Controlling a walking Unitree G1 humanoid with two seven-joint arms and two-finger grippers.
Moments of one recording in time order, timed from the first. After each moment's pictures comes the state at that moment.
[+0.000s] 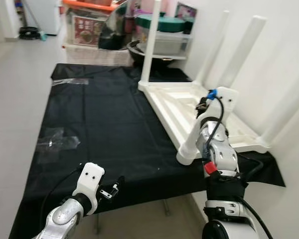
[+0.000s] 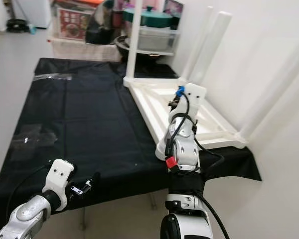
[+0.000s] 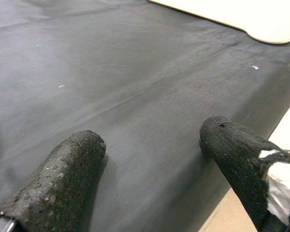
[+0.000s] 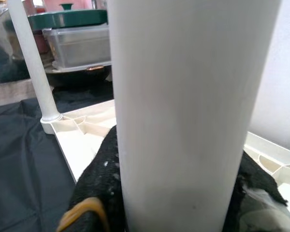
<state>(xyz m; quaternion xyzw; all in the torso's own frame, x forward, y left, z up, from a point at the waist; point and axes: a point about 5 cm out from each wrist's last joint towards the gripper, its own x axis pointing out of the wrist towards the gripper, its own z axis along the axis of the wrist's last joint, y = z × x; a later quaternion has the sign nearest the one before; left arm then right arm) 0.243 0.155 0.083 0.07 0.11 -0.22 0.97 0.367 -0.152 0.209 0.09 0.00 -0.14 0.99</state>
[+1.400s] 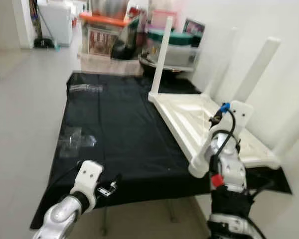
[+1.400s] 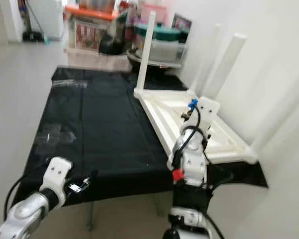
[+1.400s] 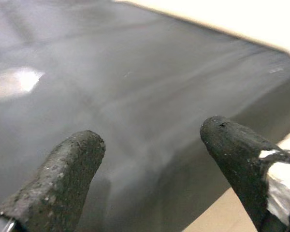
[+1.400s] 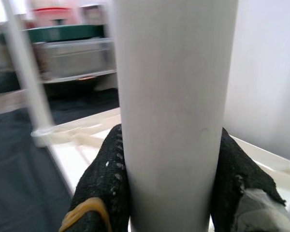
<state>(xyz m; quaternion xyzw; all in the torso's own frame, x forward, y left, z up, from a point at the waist) 0.244 0.158 0.083 0.07 0.11 -0.21 0.97 0.344 -0.165 0.194 0.07 0.00 -0.23 0.97</state>
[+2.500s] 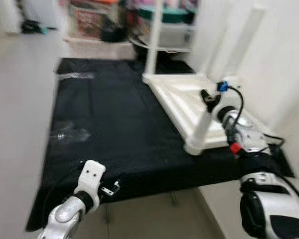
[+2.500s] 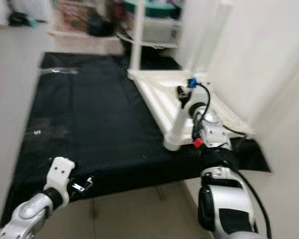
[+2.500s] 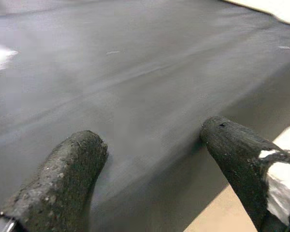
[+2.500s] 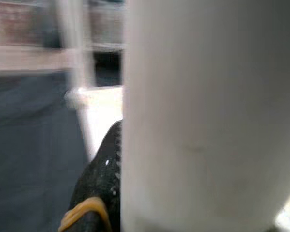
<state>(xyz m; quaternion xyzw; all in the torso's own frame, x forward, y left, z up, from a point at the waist) 0.245 0.157 0.085 0.07 0.10 -0.20 0.97 0.388 -0.213 0.215 0.01 0.01 -0.11 0.99</state>
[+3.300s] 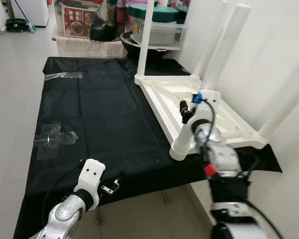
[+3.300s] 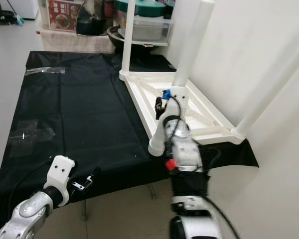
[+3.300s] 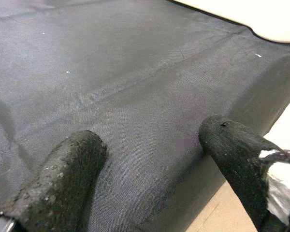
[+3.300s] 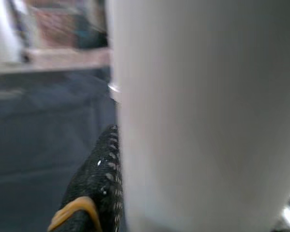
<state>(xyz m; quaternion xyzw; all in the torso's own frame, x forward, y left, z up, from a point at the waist) 0.248 0.155 0.087 0.07 0.10 -0.20 0.97 0.367 -0.150 0.214 0.05 -0.02 0.07 1.00</state>
